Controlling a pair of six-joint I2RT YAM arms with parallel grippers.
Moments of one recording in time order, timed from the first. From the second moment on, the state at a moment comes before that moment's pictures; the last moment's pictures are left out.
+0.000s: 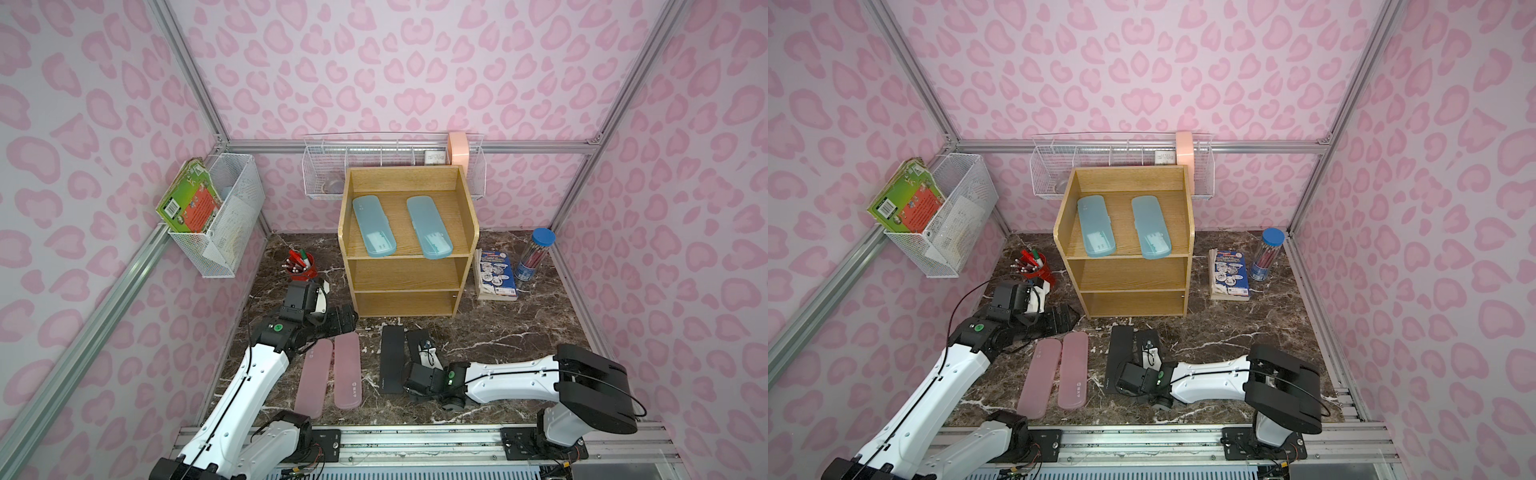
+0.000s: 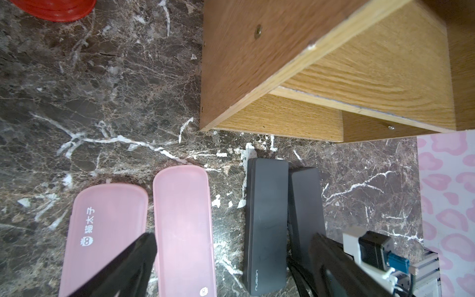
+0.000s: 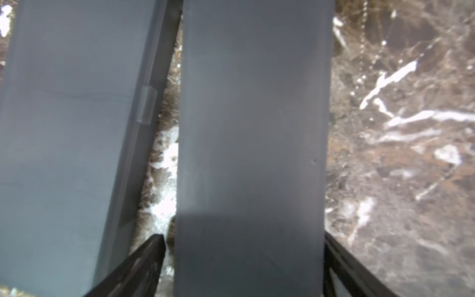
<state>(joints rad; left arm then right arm) -0.23 1.00 0.89 -0.79 0.23 -0.47 1.33 1.62 0.80 -0.42 0.37 1.01</state>
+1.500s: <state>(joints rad) -0.23 0.93 0.89 -0.79 0.24 -0.47 0.98 1.39 1.08 -0.38 0.50 0.67</state>
